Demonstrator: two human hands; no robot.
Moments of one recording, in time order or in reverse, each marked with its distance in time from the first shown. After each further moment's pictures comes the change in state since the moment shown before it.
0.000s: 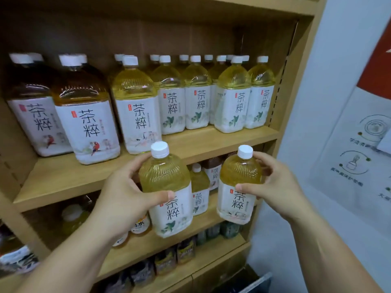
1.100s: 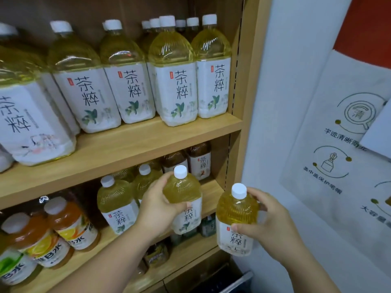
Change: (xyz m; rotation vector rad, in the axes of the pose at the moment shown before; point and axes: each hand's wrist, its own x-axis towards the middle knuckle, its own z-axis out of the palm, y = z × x) left_hand 0.072 -0.111 0.221 0.125 -0.086 -0.173; right_hand -0.009 0.160 -0.084 -0.131 -0.042 0.189
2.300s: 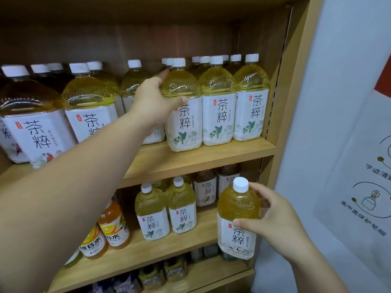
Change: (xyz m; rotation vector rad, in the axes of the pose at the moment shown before) left_hand 0.087 0.210 -0.137 0.204 0.397 0.260; right_hand 0.043 -0.060 0.017 0.118 -0.143 -0.190
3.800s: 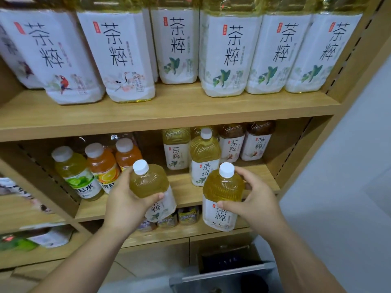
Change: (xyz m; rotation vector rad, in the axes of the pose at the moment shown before) left_hand -0.255 -0.236 -0.020 0.108 0.064 -0.395; right_hand -0.009 0.030 0.108 -0.018 -0.188 0.120
